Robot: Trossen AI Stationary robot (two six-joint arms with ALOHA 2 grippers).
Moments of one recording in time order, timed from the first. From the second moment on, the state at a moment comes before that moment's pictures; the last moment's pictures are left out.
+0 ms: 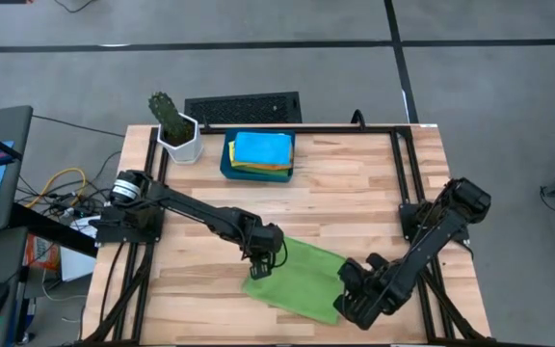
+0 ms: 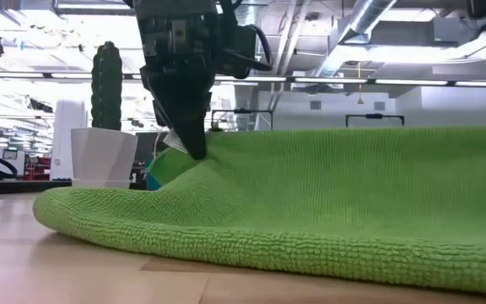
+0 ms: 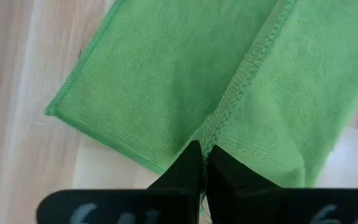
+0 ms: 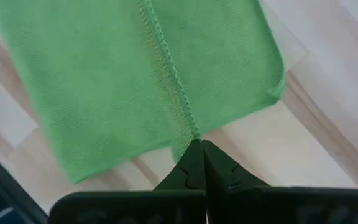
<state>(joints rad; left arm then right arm) -0.23 1.87 1.33 -0.67 0.06 -0.49 0.83 1.76 1.23 -0.97 0.24 1.50</state>
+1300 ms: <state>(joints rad) -0.33 1.73 1.33 -0.40 -0.07 -0.49 0.96 1.64 1.22 -0.73 0.59 1.40</state>
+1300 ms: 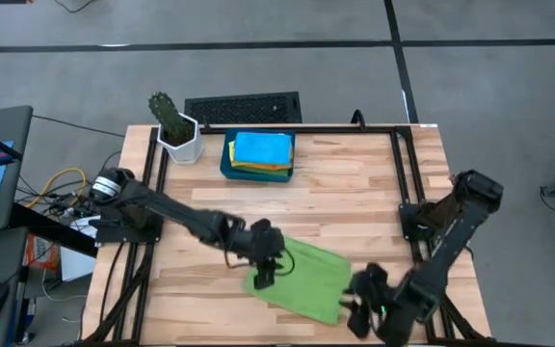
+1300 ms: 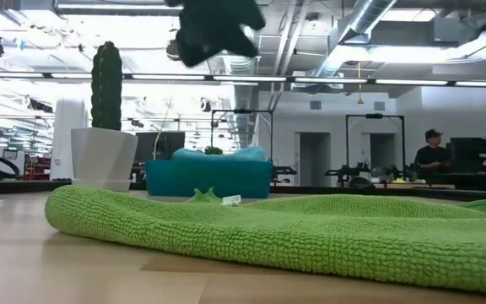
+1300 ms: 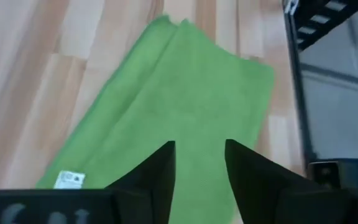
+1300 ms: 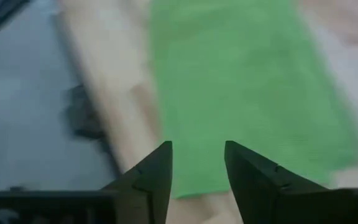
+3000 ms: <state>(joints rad) -0.54 1.88 1.16 0.03 -0.25 -0.57 0.94 1.94 1.22 -0.34 0.34 1.13</state>
